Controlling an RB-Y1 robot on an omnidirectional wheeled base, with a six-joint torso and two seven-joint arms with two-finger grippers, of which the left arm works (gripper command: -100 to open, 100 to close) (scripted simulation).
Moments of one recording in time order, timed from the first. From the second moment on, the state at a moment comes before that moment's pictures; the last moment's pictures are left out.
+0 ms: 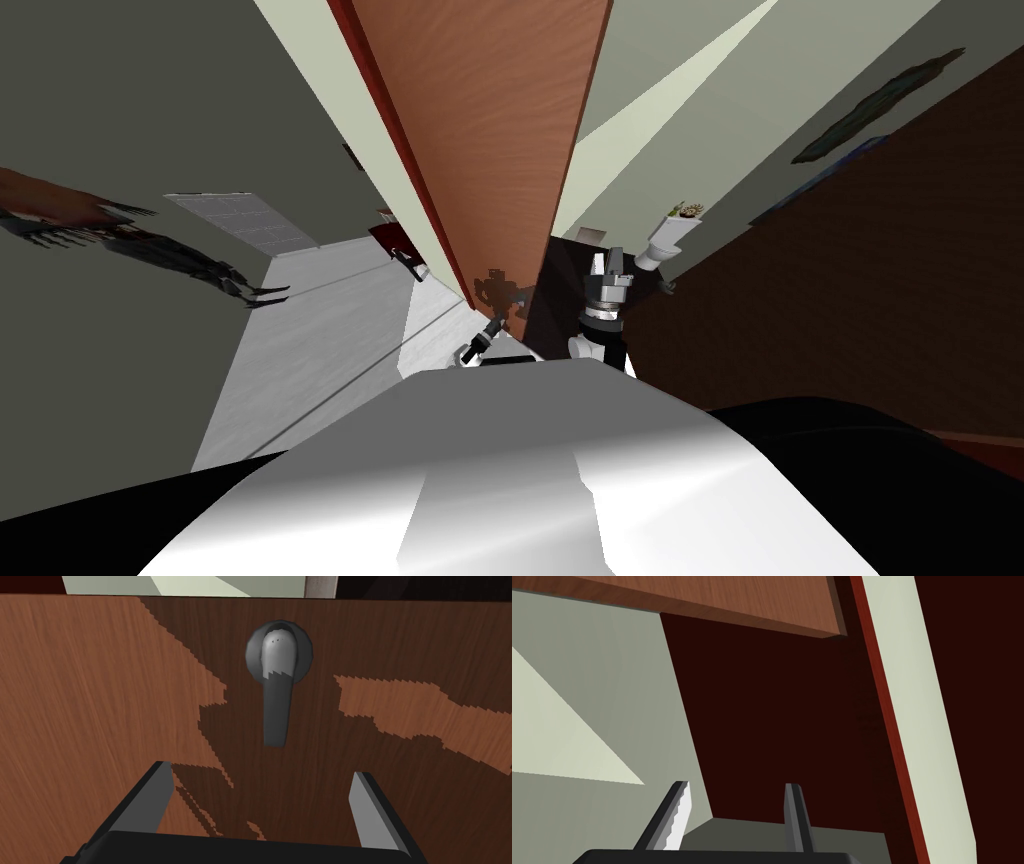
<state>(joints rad) -0.13 0.13 -0.51 -0.74 -0.20 -0.83 0.31</state>
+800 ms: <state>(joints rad) -0.13 0.10 -0.49 -0.72 -0.19 -0.83 0.29</state>
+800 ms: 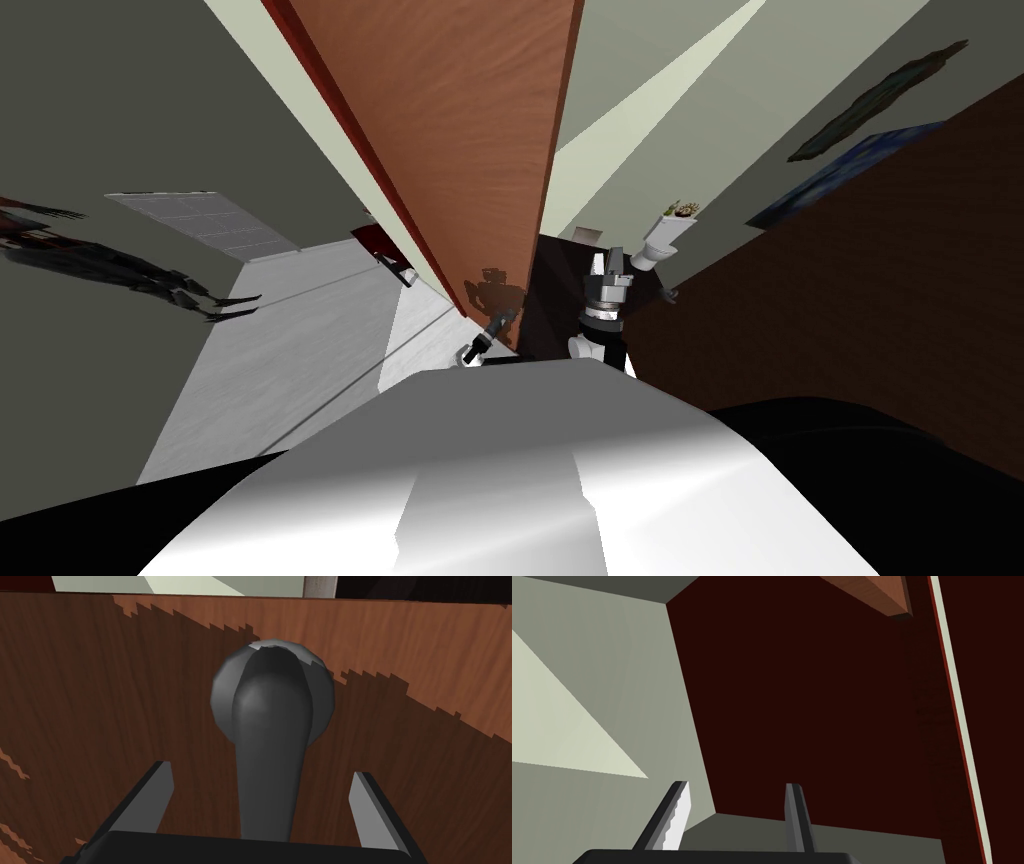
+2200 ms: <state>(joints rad) -0.13 0.09 -0.43 -0.71 -0.17 -0.80 0.25</state>
